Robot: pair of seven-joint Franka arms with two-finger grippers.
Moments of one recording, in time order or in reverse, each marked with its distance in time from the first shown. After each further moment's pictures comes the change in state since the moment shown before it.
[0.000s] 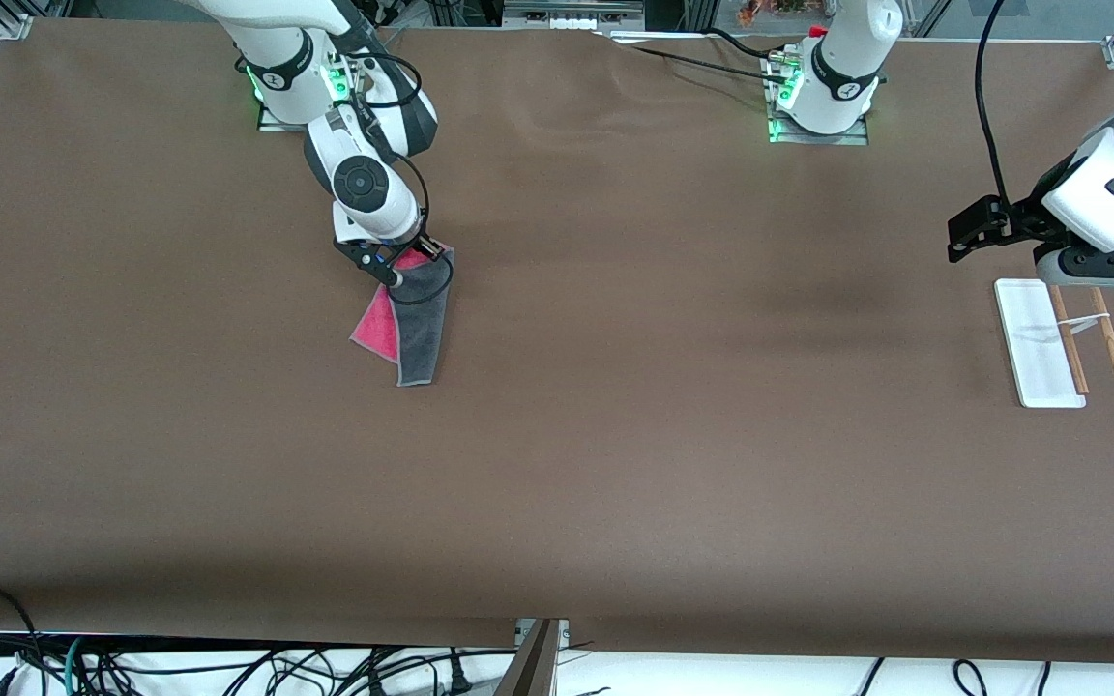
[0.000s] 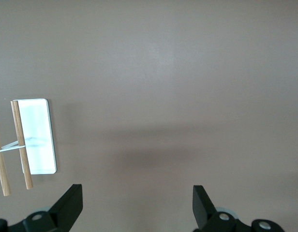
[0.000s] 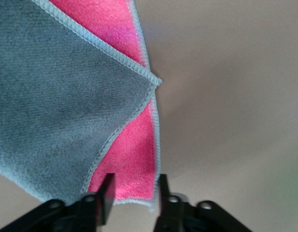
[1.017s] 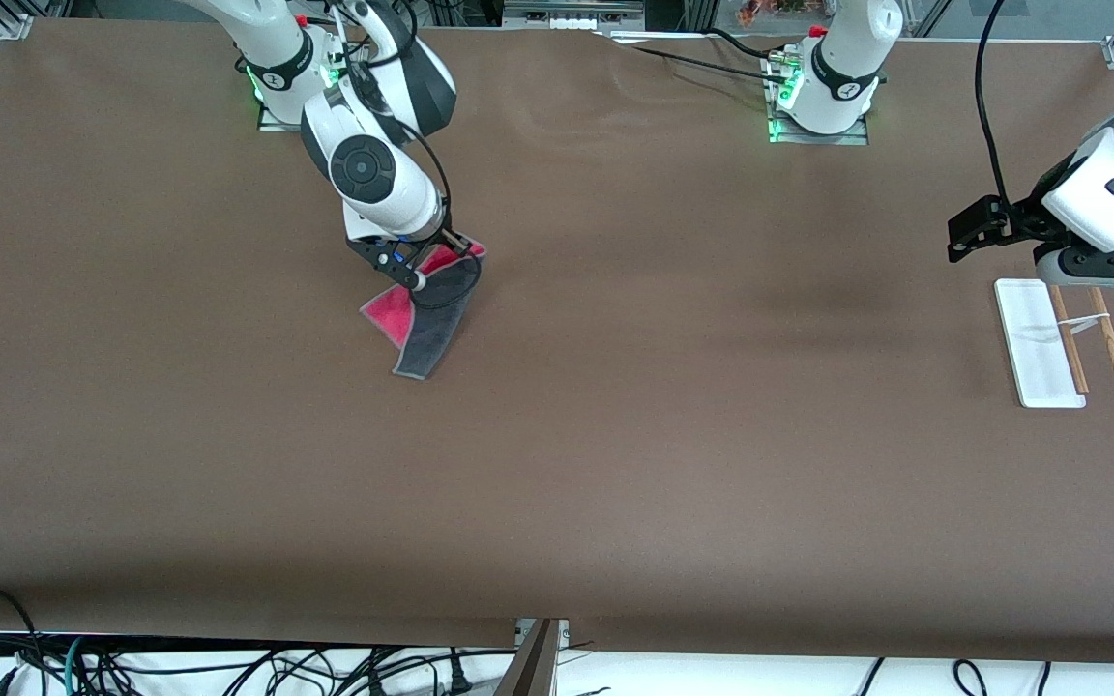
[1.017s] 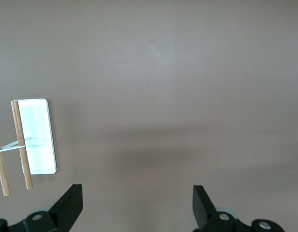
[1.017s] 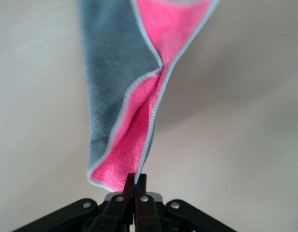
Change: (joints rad) left arm 0.000 0.000 0.000 0.000 0.000 0.000 0.000; right arm 0.002 -0.066 0.037 0.397 0.153 -0.410 0.011
